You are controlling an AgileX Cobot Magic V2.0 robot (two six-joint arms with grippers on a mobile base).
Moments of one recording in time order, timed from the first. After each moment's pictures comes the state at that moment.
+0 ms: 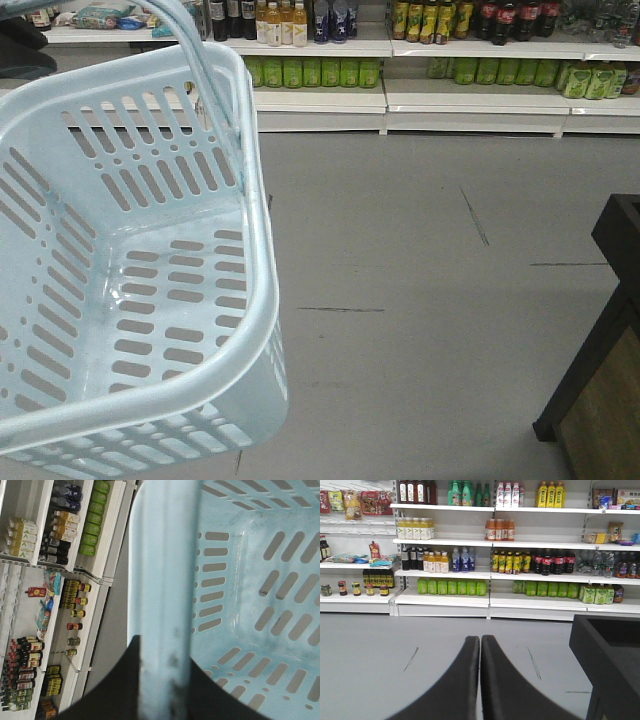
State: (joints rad) left arm -0.72 1.25 -1.74 0.38 1.30 0.71; right arm 0.00 -0.01 0.03 -0.07 0.07 0.01
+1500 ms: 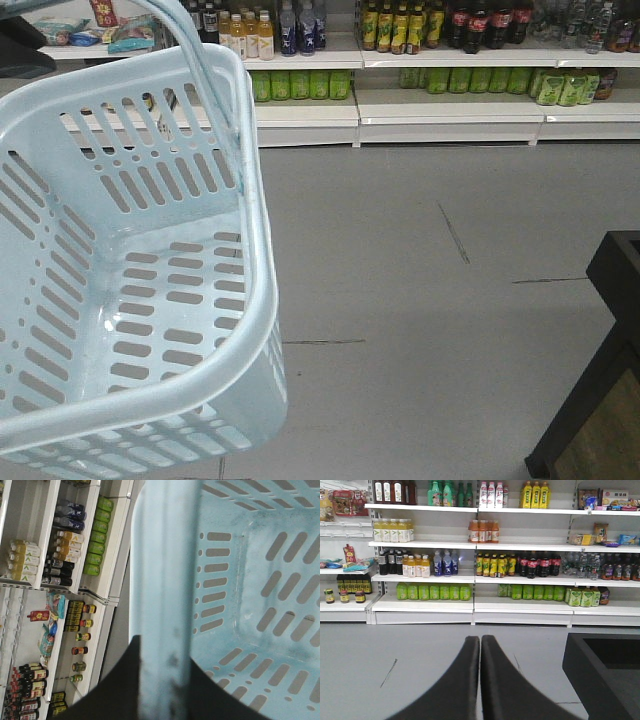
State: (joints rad) left arm -0.72 1.25 -1.74 0.38 1.30 0.71; right arm 0.00 -0.01 0.03 -0.07 0.07 0.01
